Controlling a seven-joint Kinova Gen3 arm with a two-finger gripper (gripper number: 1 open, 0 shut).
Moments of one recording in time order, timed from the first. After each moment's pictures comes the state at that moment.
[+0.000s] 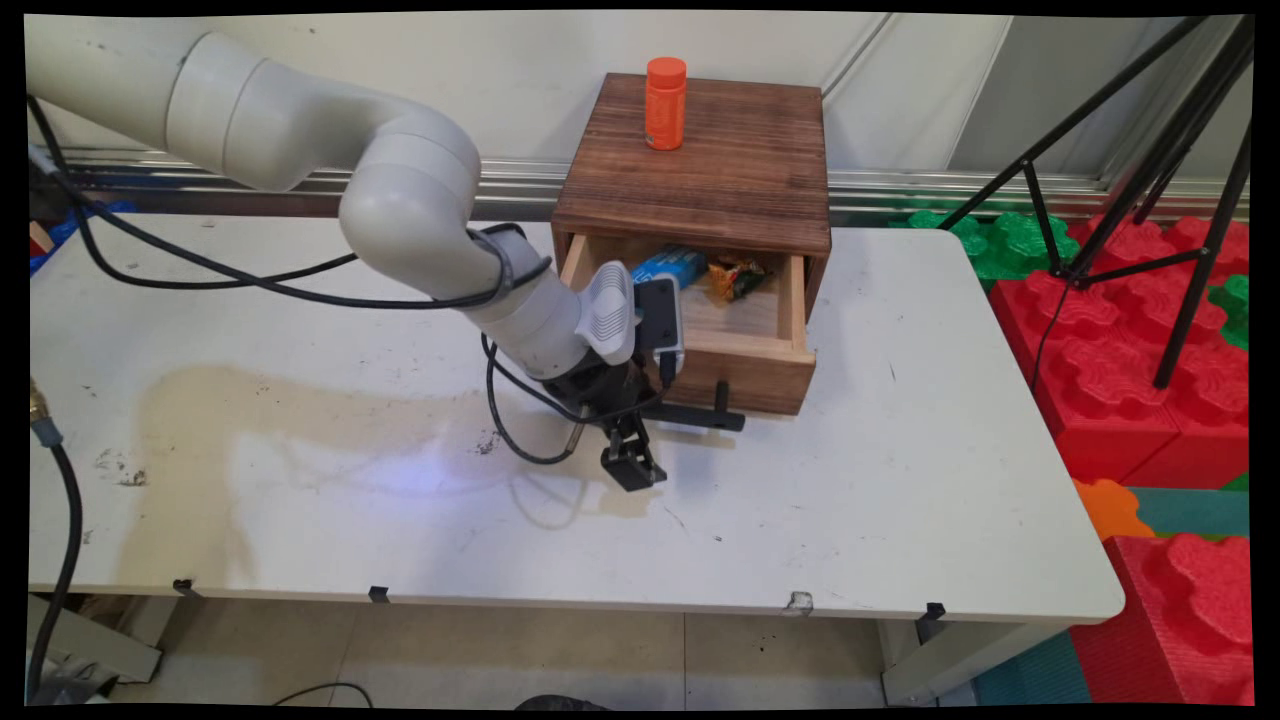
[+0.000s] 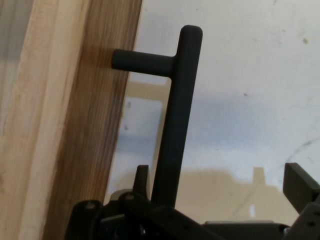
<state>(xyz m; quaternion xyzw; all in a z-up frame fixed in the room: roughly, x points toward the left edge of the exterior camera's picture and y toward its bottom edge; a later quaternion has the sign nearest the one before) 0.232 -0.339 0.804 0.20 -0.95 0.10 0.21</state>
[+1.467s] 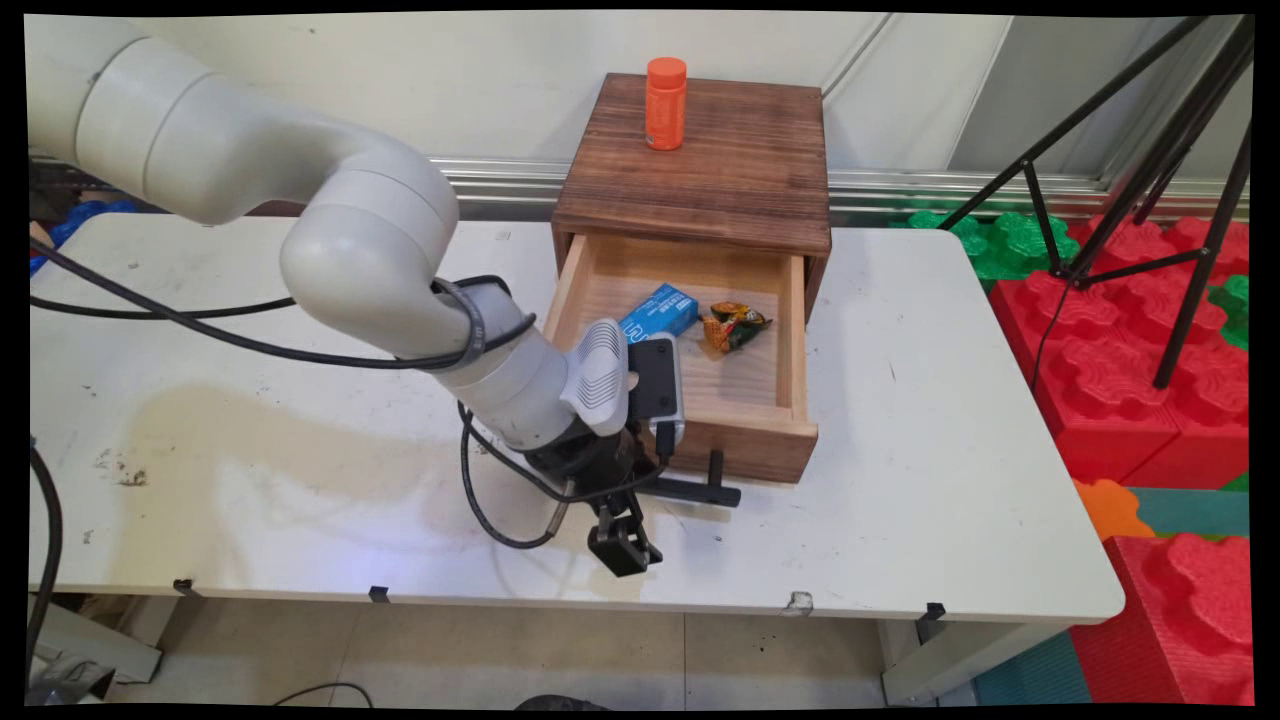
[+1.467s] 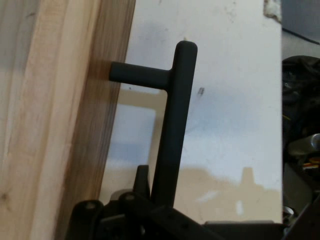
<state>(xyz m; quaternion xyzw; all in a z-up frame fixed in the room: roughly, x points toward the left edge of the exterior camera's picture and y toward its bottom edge) 0.206 -0.273 0.816 0.21 -0.95 0.06 0.21</state>
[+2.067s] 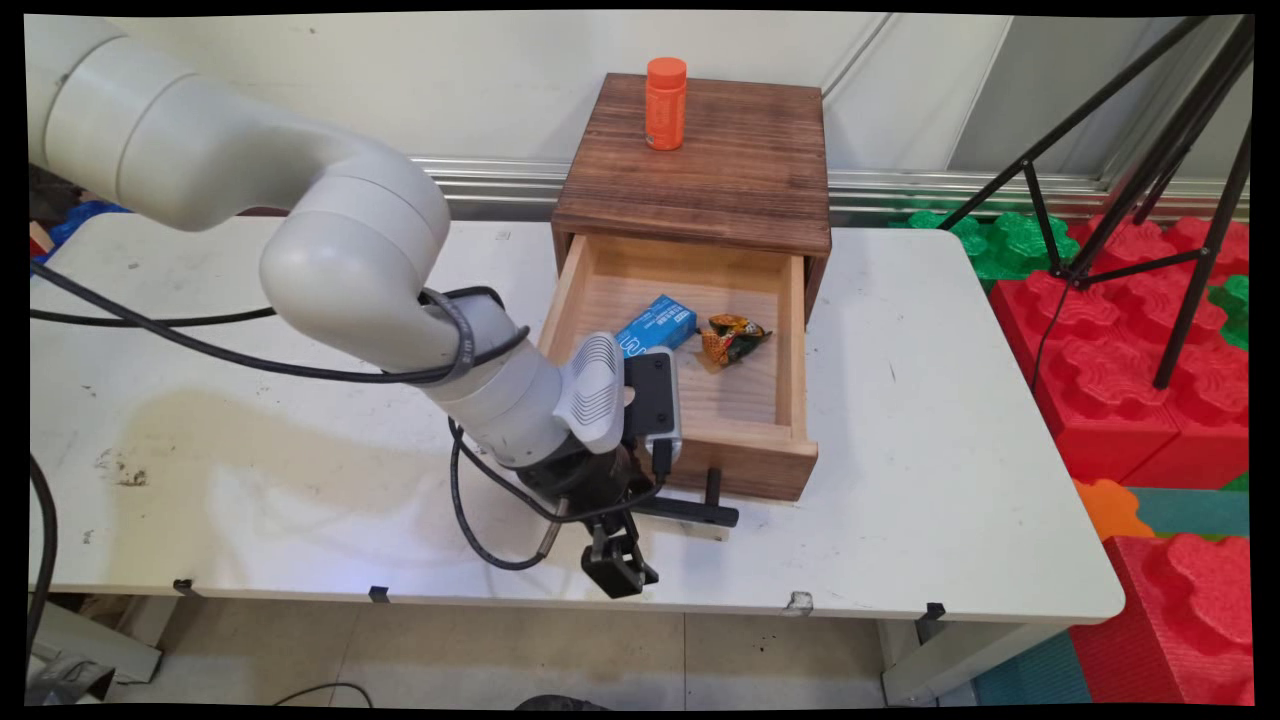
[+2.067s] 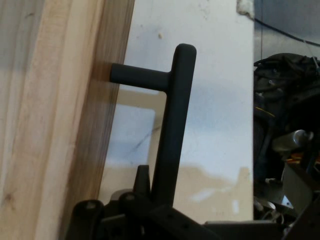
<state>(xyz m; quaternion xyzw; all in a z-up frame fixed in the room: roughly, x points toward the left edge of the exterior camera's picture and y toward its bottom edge) 0.201 -0.258 0.821 0.21 -0.95 0.05 0.21</state>
